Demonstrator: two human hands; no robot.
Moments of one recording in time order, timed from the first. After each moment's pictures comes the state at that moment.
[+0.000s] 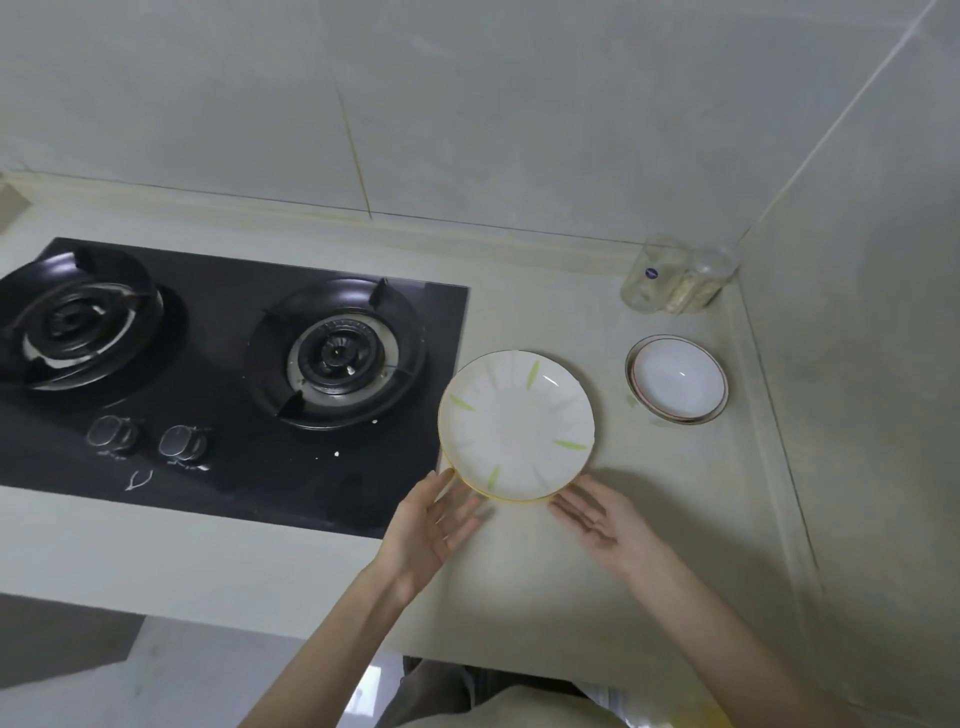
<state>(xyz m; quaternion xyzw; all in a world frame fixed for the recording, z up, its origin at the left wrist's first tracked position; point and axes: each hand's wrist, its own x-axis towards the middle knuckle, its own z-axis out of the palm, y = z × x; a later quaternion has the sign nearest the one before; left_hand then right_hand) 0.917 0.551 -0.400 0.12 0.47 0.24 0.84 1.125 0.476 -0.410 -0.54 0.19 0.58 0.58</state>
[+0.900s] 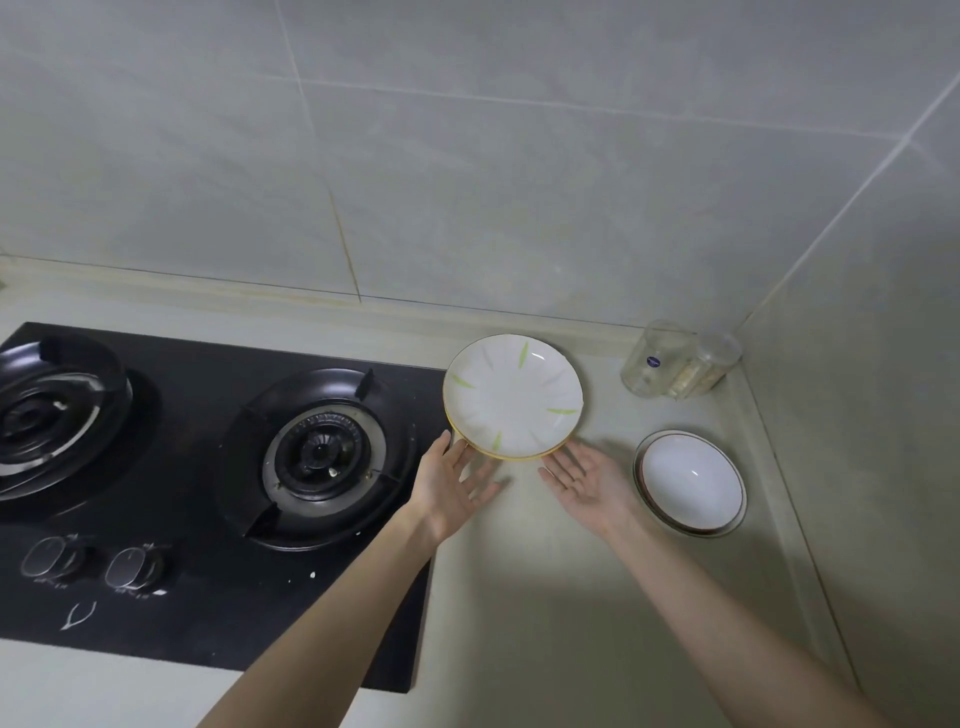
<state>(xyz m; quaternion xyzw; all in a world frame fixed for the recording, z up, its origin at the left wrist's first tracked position) 1.013 0.695 -0.388 0.13 0.44 0.25 0.85 1.181 0.624 -0.388 -0.48 0.15 0.58 0.63</state>
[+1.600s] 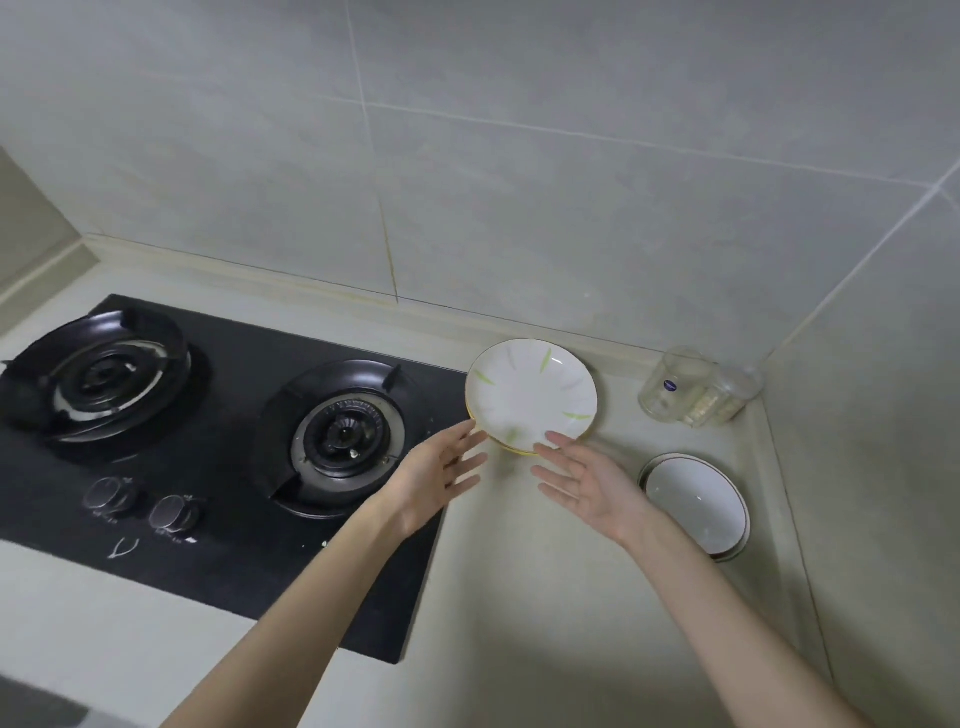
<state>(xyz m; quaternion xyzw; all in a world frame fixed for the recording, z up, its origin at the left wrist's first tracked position) 0.985 0.683 -0.339 0.31 0.47 0.25 0.79 1.184 0.615 -0.346 -0.55 -0.10 0.67 0.49</state>
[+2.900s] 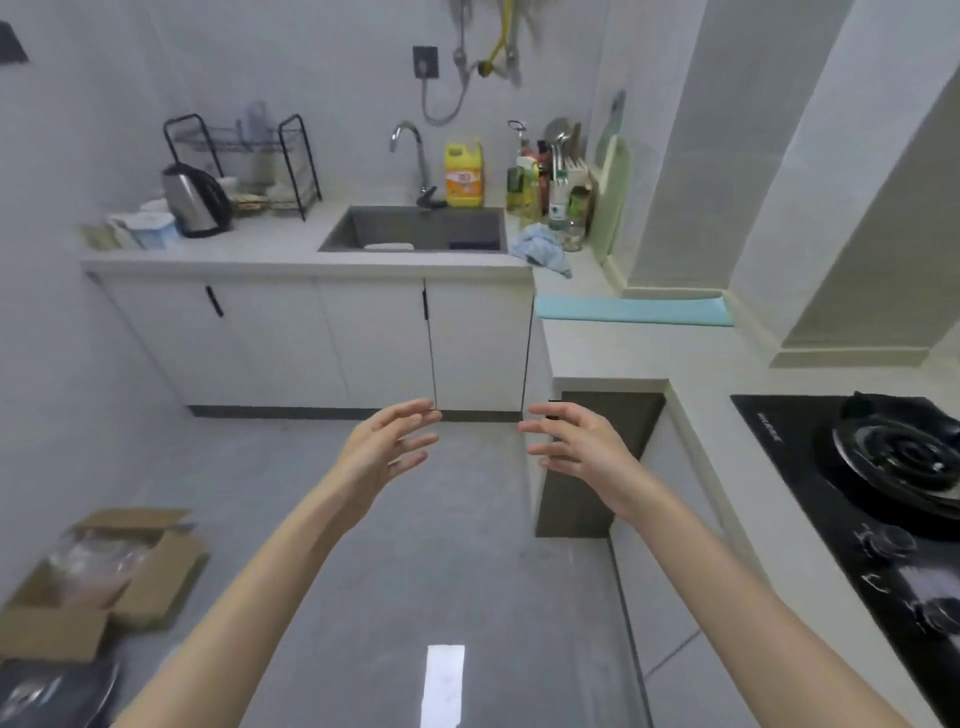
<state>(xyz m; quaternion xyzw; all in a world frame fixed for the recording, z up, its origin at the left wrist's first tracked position) 0.351 0.216 -0.235 0.09 0.66 0.69 0.29 0.468 0.425 -0.233 -0.24 -0.69 0.68 0.06</state>
